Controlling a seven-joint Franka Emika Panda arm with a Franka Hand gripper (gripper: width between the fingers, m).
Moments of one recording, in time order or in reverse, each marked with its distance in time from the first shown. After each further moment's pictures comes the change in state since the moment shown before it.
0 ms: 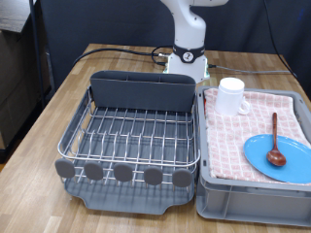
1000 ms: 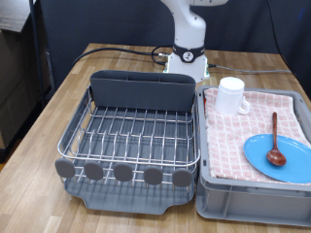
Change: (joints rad) arm 0.011 0.213 0.215 0.081 0.099 0.152 0.329
